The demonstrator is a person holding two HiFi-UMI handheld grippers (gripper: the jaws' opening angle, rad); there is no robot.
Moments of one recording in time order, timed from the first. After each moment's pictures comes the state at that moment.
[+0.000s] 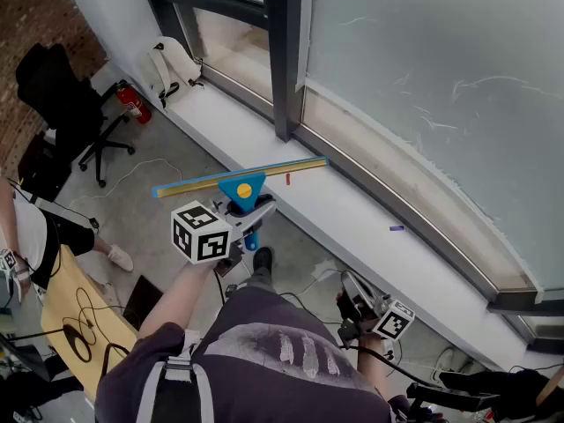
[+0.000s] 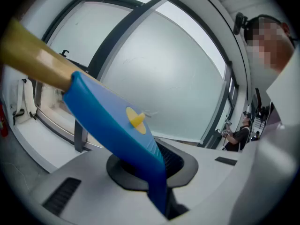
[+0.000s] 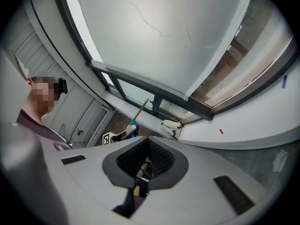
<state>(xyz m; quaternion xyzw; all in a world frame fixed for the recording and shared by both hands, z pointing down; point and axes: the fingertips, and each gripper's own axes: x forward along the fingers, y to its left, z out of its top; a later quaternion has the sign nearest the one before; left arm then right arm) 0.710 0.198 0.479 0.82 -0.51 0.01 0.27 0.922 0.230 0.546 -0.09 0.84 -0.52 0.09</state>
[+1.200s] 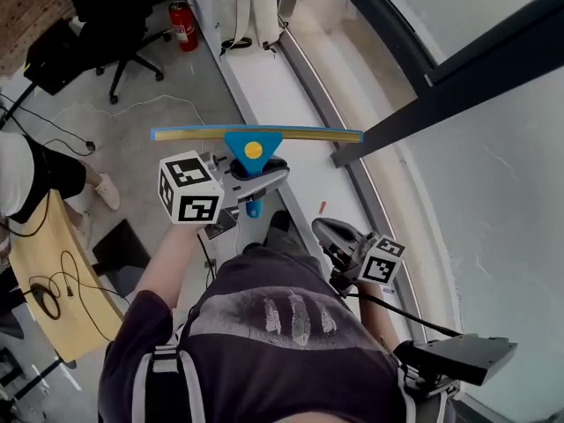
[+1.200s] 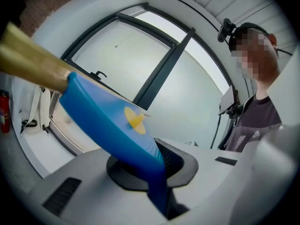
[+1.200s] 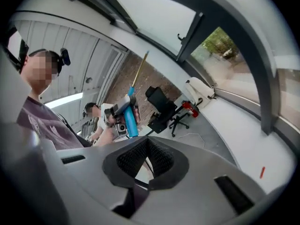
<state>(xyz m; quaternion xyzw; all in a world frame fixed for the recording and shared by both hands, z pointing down) 0.390 0.158 0.445 0.79 -0.55 -0.12 0.25 0.504 0.146 0.530 0.19 0.88 -0.39 -0.20</state>
